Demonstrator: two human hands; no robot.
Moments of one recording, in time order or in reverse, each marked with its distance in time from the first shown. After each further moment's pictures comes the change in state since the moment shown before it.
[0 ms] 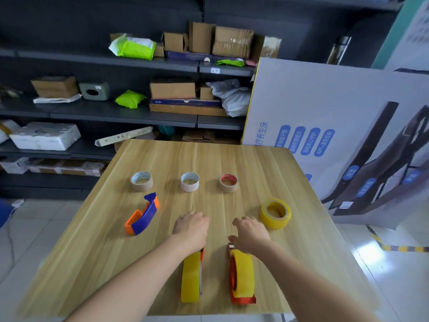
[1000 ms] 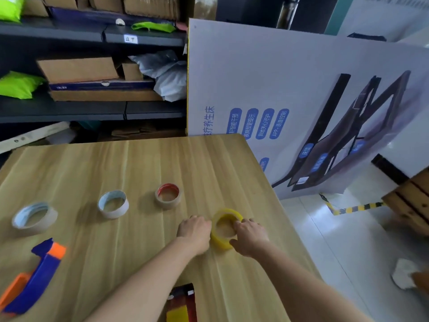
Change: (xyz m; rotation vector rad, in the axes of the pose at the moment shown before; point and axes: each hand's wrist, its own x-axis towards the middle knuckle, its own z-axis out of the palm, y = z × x) left_hand 0.199 0.140 0.012 0.022 -0.219 0.198; right_hand 0.099 0.186 0.000 0.012 -0.134 0.243
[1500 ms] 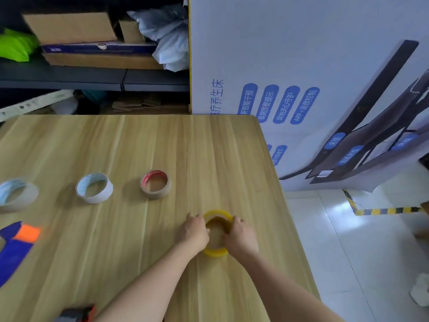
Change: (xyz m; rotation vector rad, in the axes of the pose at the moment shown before) left_hand 0.084 0.047 0.040 -0.480 -0.093 -0.475; right_hand 0.076 0.034 0.041 0.381 -0.038 0.132
